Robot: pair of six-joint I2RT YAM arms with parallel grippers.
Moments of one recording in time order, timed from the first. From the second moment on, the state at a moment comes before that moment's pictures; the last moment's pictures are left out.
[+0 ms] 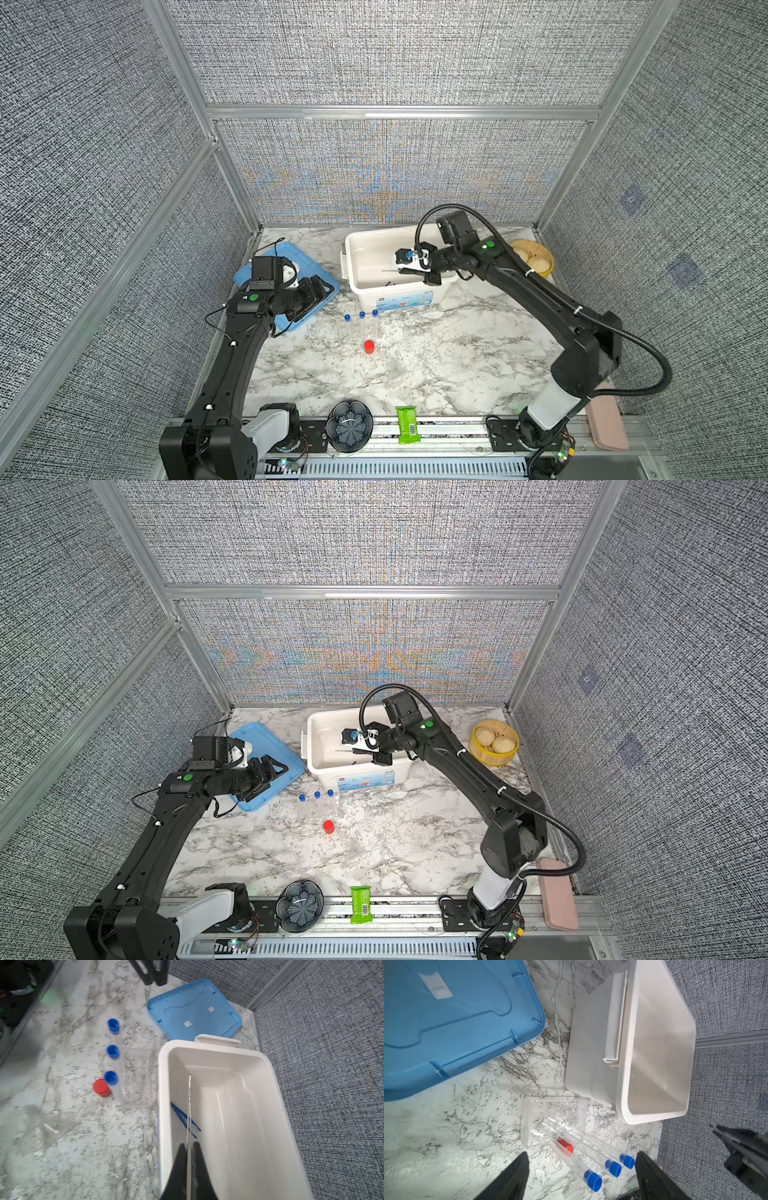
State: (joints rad) left arm -0.04 1.15 1.02 -0.81 0.53 -0.60; right arm 0.56 1.76 1.70 -0.74 -0.54 -1.00
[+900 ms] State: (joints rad) left arm -0.04 1.22 1.01 -0.79 0.61 -0.58; right arm 0.54 2.44 2.29 -0.82 -0.41 -0.94
